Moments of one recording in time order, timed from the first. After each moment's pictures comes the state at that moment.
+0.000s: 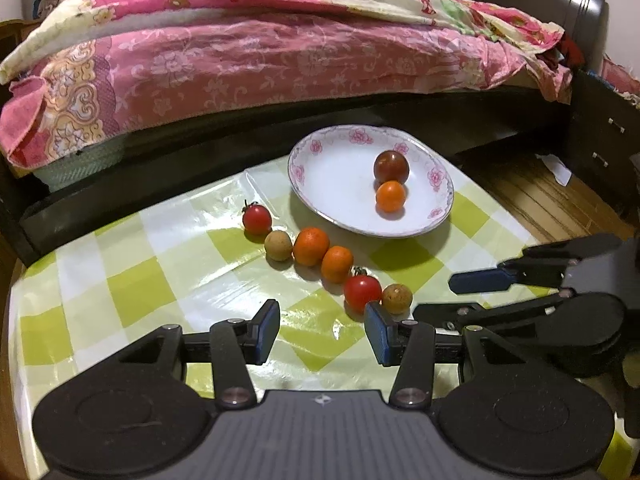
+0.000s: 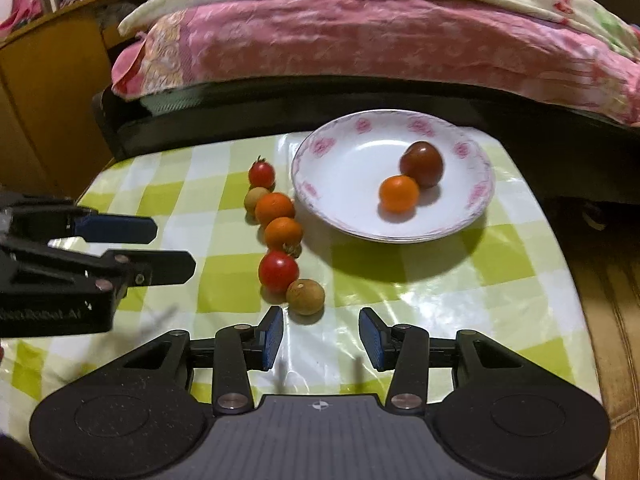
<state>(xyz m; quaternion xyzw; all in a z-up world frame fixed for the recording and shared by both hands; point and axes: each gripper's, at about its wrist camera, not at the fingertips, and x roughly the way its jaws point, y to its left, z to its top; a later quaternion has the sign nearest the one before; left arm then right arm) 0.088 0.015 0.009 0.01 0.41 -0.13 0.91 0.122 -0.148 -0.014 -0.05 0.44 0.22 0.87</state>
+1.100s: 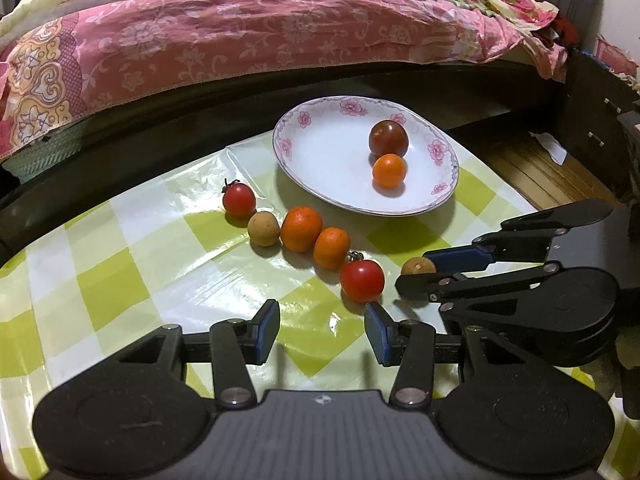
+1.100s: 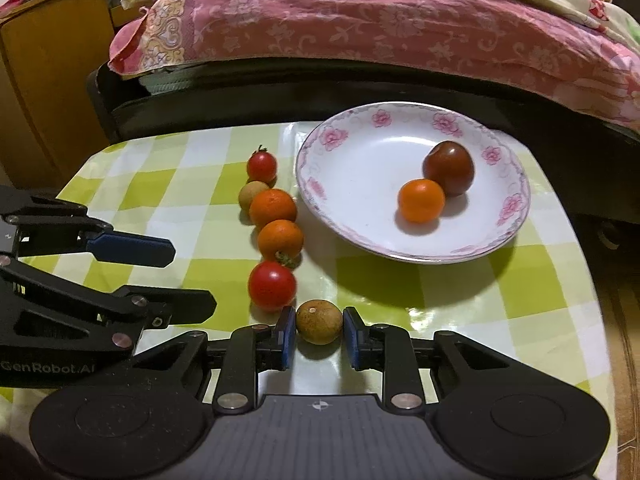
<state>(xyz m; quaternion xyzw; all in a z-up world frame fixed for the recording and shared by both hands) 0.109 0.007 -0.013 0.02 0.43 -0.14 0.89 0.143 -0.137 -0.030 -0.08 0.44 0.23 0.86</state>
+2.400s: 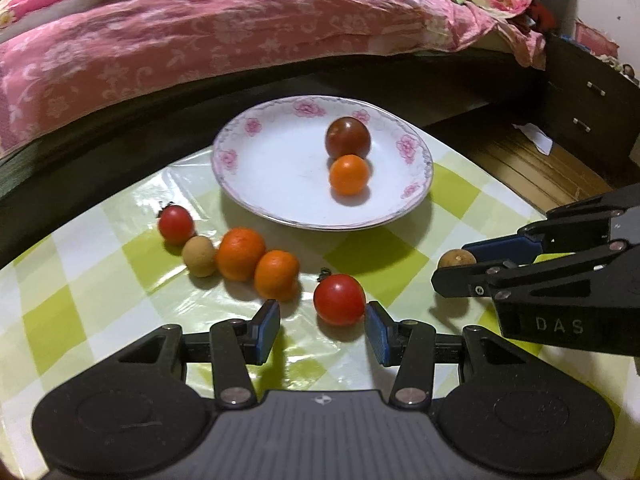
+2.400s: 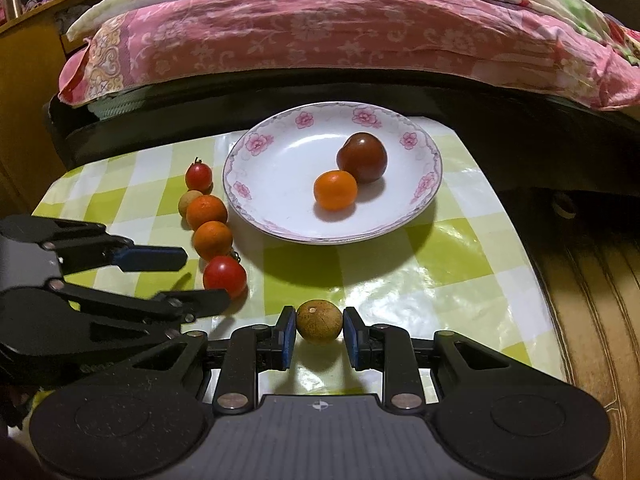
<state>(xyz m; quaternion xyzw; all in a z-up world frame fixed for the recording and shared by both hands) 0.132 -0.037 -0.038 0.04 0.41 -0.18 0.89 0.138 -0.176 -0.021 -0.05 0.45 0.16 0.88</state>
